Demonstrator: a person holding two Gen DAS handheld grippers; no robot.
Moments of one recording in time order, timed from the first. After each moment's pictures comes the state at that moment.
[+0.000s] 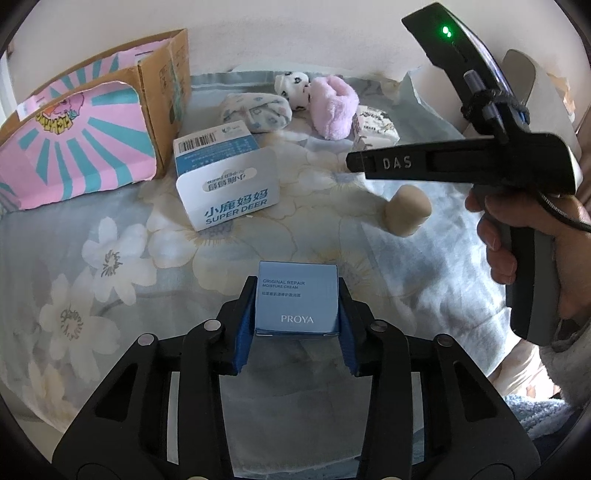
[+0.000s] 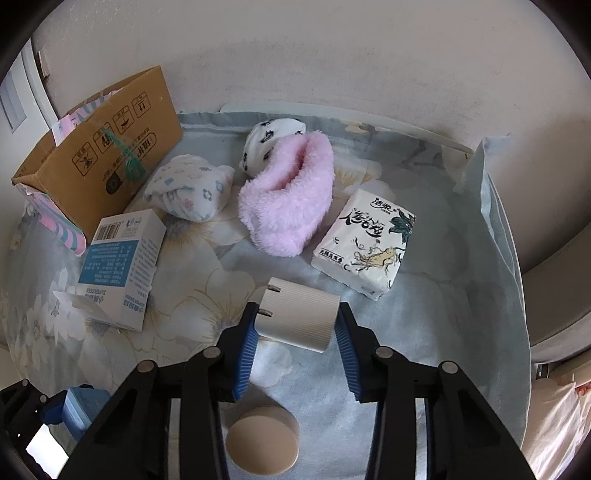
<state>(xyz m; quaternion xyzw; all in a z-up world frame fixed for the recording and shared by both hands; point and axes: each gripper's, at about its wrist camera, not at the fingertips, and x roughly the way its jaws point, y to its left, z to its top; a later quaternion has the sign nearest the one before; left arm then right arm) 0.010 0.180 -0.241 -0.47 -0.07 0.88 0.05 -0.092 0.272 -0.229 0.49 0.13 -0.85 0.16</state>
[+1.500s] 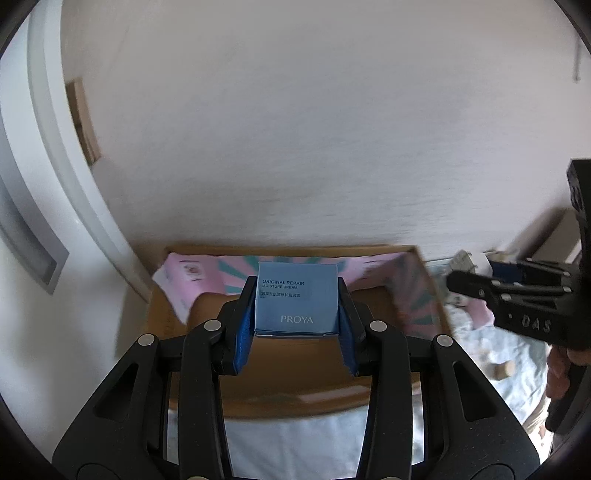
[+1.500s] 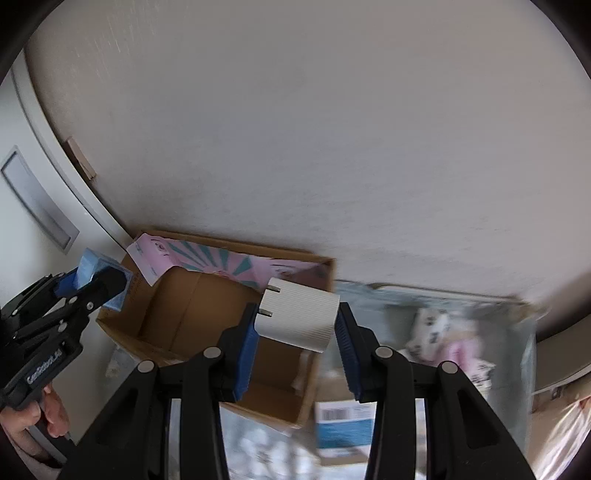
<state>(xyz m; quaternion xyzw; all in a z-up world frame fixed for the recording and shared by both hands) -0.105 -0.122 -0.085 -0.39 -0.08 0.92 -0.02 -0.148 0.057 -0.091 0.47 0.06 -0.86 0.18</state>
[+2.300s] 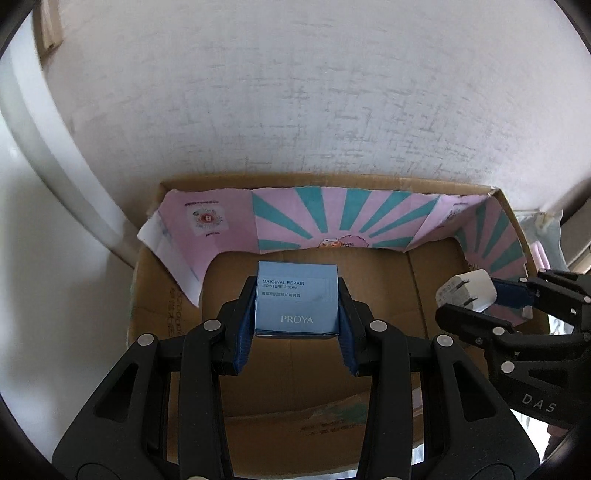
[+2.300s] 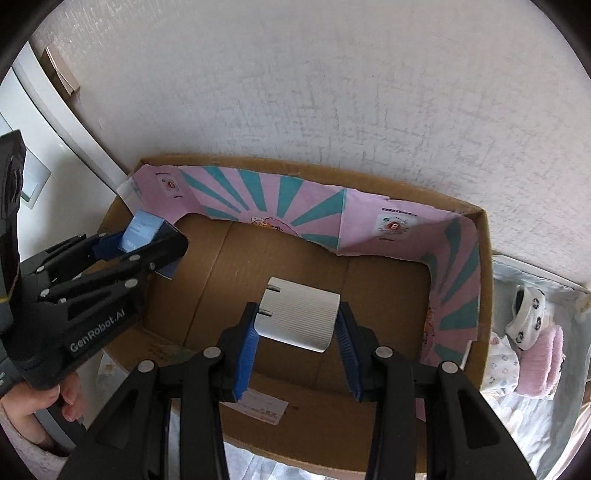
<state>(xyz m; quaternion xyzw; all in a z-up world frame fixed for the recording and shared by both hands) -0.147 -0.162 -0.174 -0.48 -0.07 0.87 -0.02 -0.149 -0.027 -0.184 0.54 0.09 -0.81 0.20</state>
